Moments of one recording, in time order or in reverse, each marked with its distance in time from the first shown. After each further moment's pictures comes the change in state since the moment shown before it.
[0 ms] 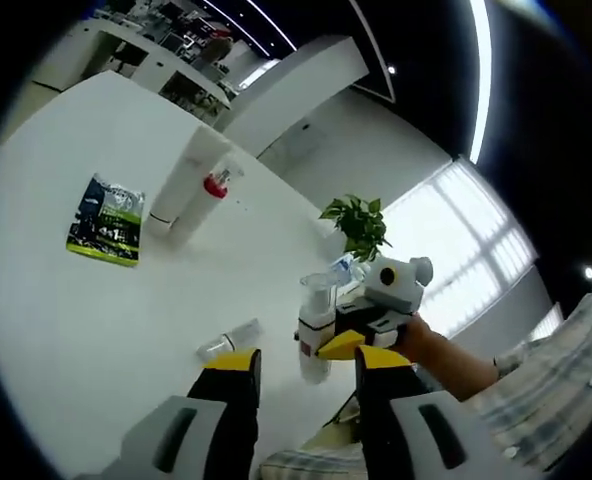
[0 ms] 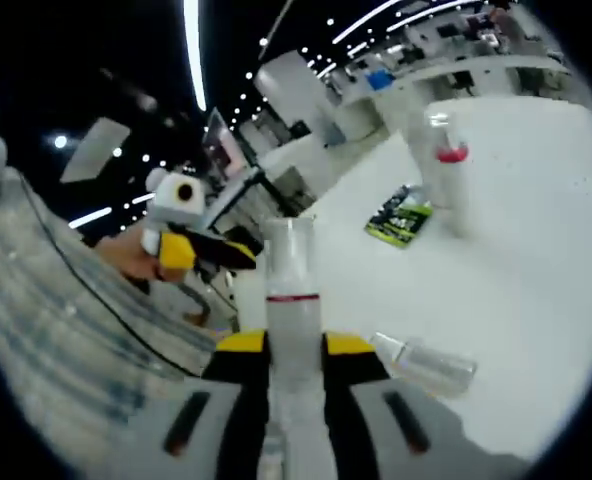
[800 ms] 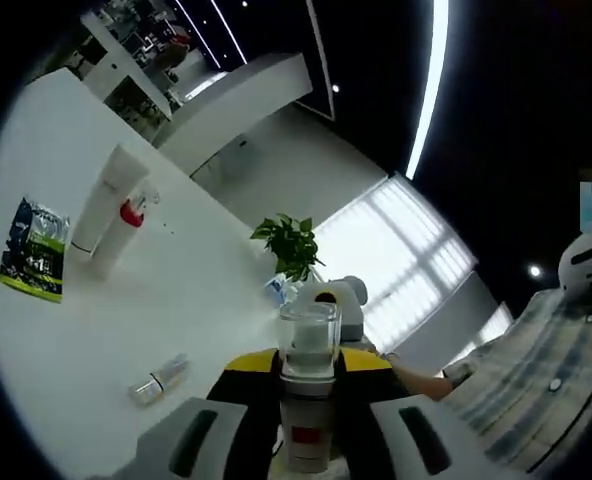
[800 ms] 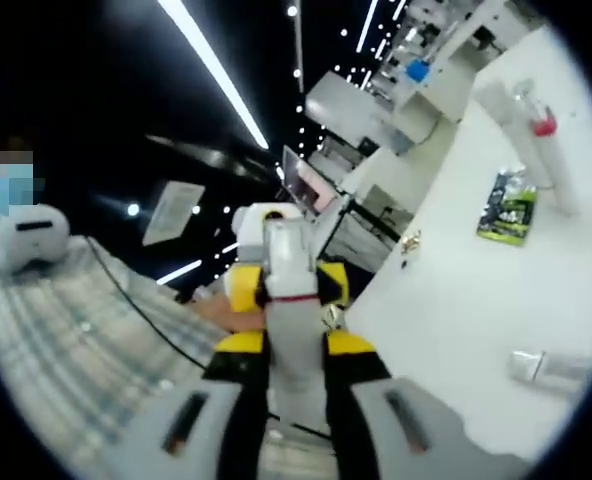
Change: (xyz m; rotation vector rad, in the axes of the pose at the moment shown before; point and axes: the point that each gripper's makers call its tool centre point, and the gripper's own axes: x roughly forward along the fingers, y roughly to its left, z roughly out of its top) left arm 0.015 -0.057 0.026 0.055 -0.067 -0.279; right arm 0.019 0.078 0.028 0.191 -0.091 0.374
